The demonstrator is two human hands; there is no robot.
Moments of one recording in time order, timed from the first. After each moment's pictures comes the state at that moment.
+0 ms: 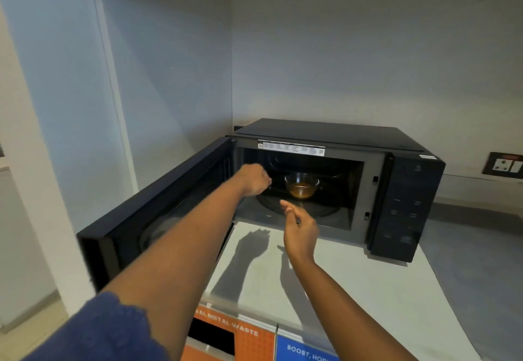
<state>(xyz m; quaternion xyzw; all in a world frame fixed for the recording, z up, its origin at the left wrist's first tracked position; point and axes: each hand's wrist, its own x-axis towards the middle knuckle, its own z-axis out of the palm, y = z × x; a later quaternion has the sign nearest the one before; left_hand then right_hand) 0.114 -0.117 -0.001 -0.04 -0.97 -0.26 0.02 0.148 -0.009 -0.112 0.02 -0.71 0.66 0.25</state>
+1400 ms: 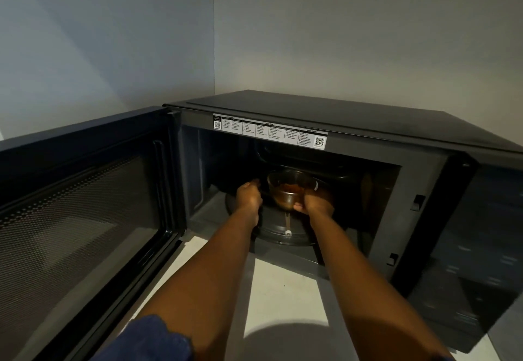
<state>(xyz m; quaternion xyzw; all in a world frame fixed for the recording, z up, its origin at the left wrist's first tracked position) -0.129 -0.045 -0.156 0.18 -0.56 -0.80 0.09 -0.133 0.077 -0.143 -0.15 -0.66 0.73 0.03</state>
